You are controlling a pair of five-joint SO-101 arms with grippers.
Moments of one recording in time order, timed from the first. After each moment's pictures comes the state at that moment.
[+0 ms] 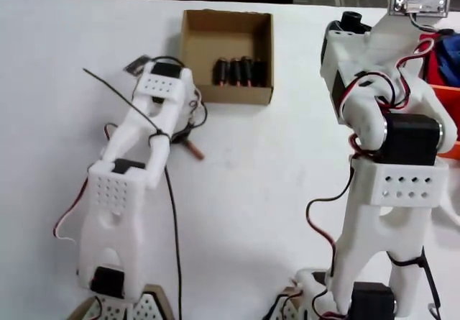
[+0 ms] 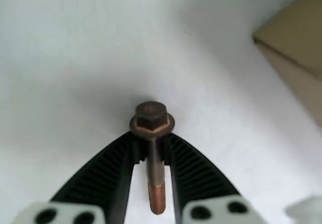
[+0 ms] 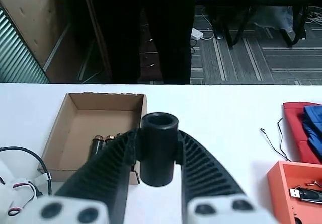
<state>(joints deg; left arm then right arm) 4.5 46.9 -28.7 82.3 57.5 -1.8 -22.5 -16.3 71.9 0.7</state>
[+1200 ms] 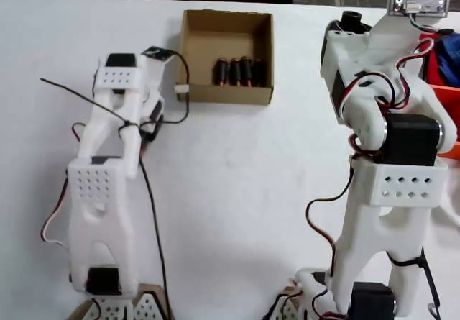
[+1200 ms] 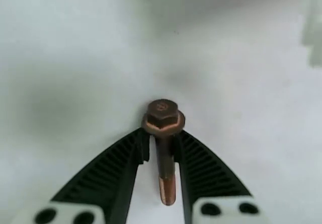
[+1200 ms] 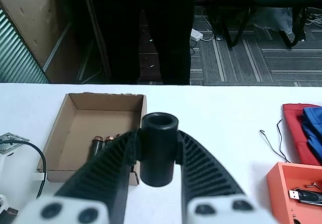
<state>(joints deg) -6.8 50.1 -38.7 92.0 -16.8 -1.8 -22.5 -16.3 71.7 1.0</state>
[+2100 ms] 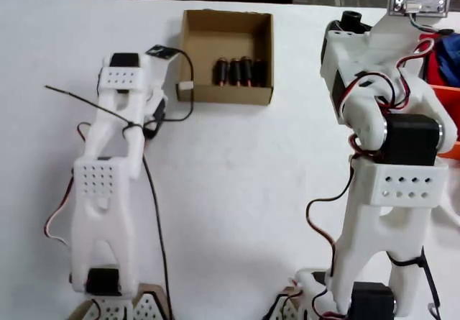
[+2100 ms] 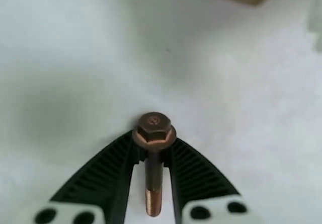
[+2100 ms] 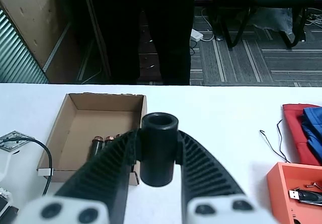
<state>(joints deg) -6.5 56.9 -49.5 95.5 -16.8 -1.8 -22.5 -16.3 71.7 1.0</state>
